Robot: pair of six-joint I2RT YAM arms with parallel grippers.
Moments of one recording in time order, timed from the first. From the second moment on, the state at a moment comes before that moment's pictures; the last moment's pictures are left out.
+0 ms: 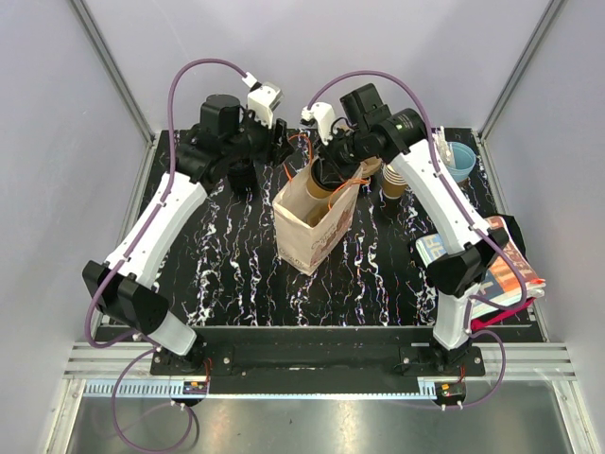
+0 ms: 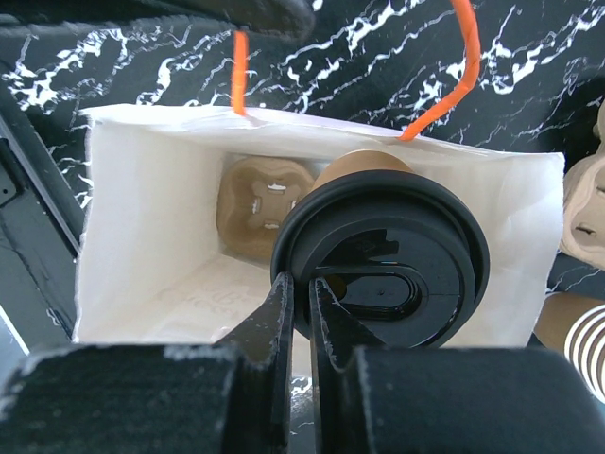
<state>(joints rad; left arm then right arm) -0.42 1.54 1.69 -0.52 0.32 0.03 0.58 1.90 2.28 -1.22 -0.37 -0.31</state>
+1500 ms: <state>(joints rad) -0.46 1.52 1.66 -0.51 0.38 0.02 0.58 2.00 2.27 -1.22 -0.28 -0.31</state>
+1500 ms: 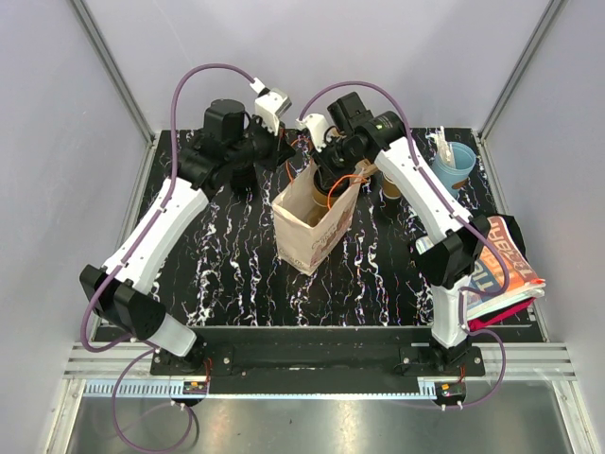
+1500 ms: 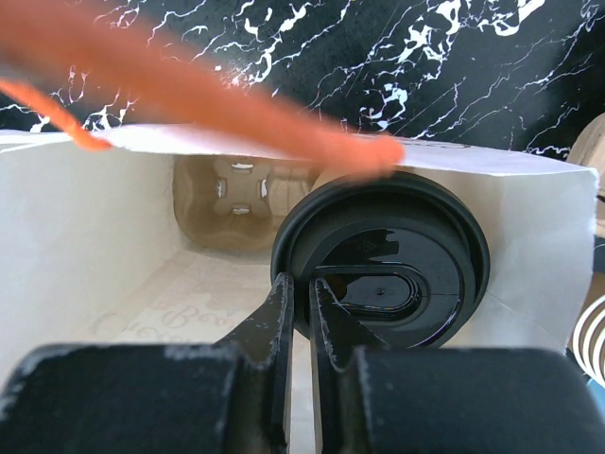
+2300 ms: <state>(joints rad) -0.47 1.51 1.63 -0.48 0.28 0.02 0.54 2.01 2.16 -1.18 -0.28 -0.30</state>
